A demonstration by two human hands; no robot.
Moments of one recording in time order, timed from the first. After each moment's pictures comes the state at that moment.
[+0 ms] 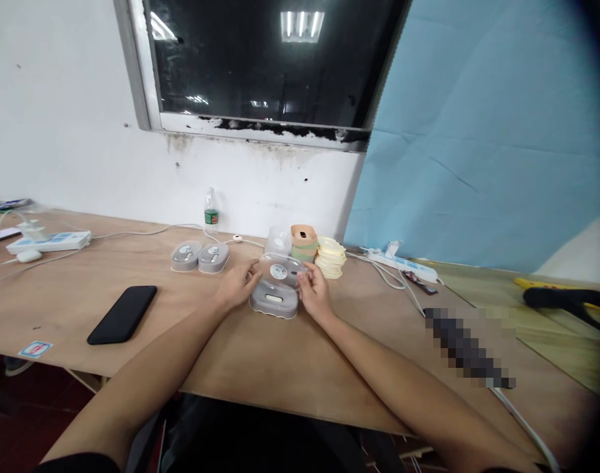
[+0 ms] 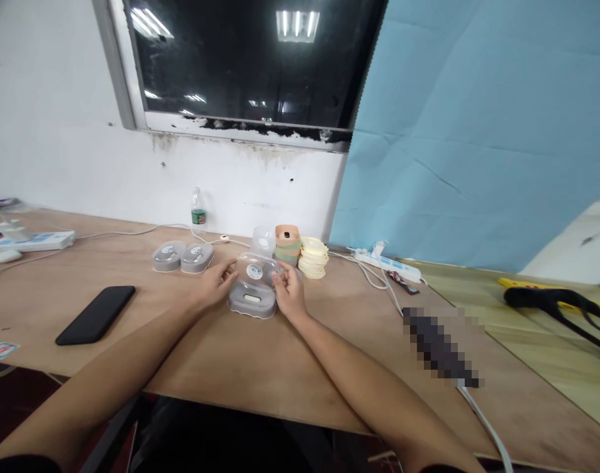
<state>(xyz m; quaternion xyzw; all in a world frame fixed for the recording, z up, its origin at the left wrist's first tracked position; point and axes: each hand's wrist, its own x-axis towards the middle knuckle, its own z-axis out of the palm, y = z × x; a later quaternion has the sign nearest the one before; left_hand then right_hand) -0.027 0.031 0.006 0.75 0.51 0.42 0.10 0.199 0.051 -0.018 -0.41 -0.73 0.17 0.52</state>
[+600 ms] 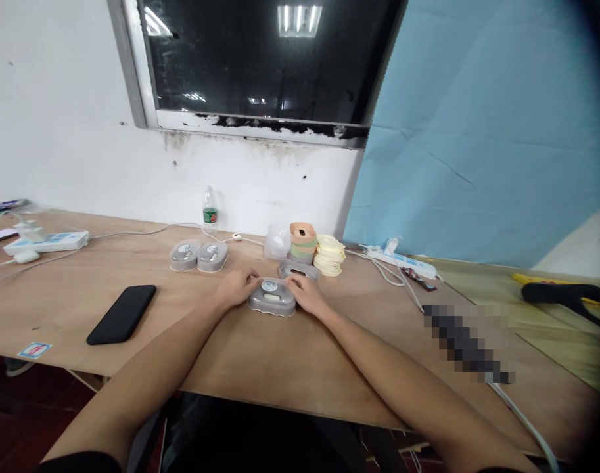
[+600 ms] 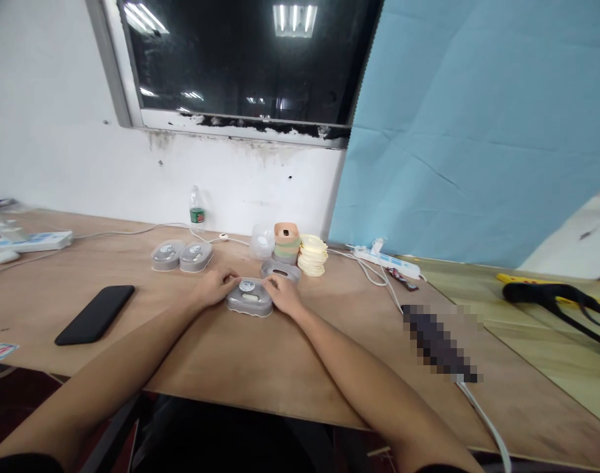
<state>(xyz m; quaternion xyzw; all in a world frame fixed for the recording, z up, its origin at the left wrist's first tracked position) -0.032 0.037 -0.001 0.78 0.54 0.30 0.09 0.202 0.066 -0.019 -0.45 -0.79 0.19 0.36</state>
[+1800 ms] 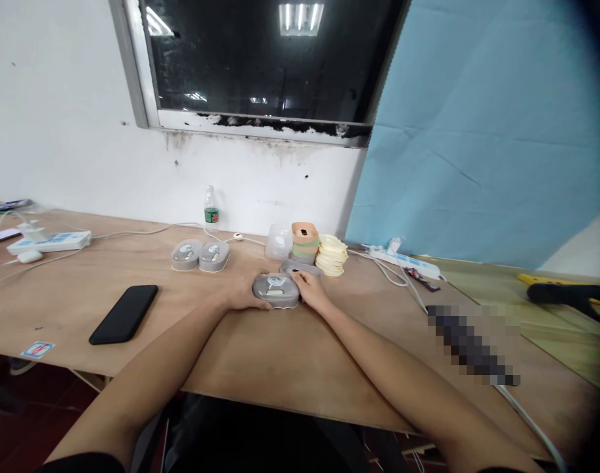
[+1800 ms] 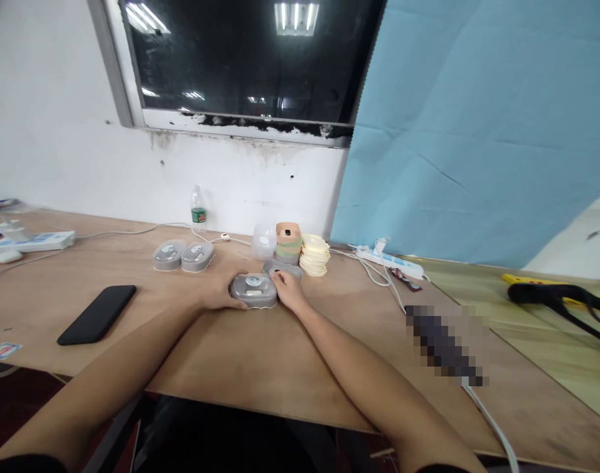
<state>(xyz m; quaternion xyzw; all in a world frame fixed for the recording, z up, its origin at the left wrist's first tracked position) -0.039 0.039 -0.003 0.83 0.45 0.25 0.22 0.205 0.081 -0.025 -0.49 -0.73 0.25 0.41</state>
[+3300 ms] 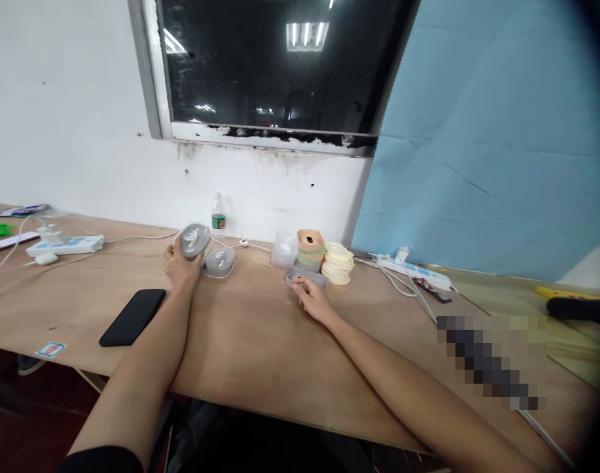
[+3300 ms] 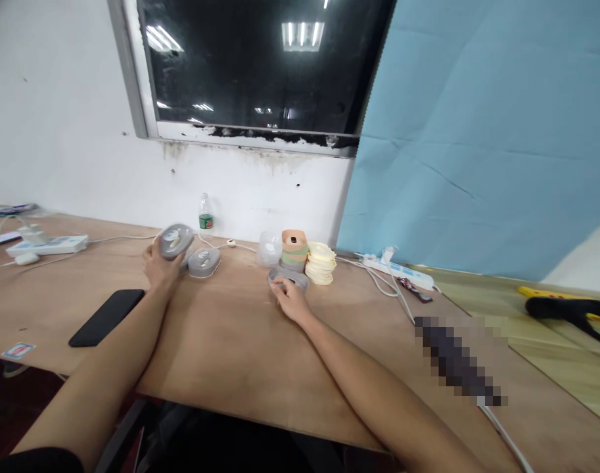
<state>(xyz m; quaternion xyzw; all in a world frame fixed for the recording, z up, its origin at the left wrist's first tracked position) -0.161 0.060 0.004 0.42 0.74 0.51 -0.13 0.203 0.074 -0.028 -0.46 -0.75 0.27 0.39</state>
